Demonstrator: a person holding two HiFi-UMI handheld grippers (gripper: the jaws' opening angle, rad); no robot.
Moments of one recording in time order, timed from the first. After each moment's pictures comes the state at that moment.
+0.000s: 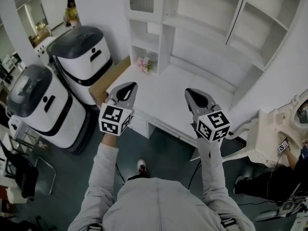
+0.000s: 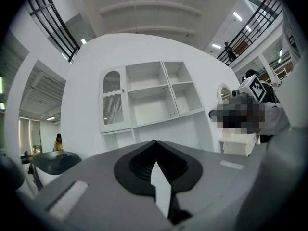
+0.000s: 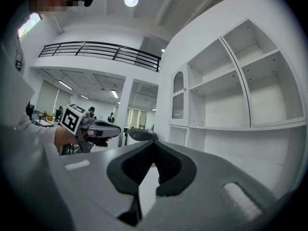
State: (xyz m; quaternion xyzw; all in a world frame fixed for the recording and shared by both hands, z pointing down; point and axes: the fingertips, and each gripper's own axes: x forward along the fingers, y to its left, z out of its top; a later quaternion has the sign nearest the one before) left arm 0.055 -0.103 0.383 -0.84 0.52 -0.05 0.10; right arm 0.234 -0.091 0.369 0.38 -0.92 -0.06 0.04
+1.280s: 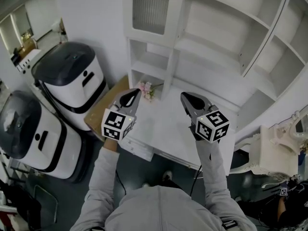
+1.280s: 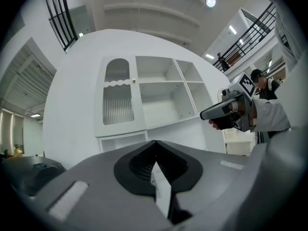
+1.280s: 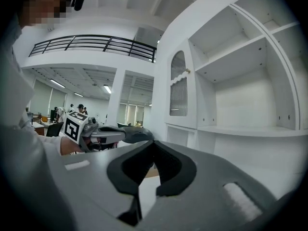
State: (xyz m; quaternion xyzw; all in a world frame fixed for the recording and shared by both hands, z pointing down) left arm -0.034 -0.304 0.367 -0.88 0.46 -0.02 0.11; right arm 0.113 -0.283 0.343 0.40 -0.92 -0.03 0.06
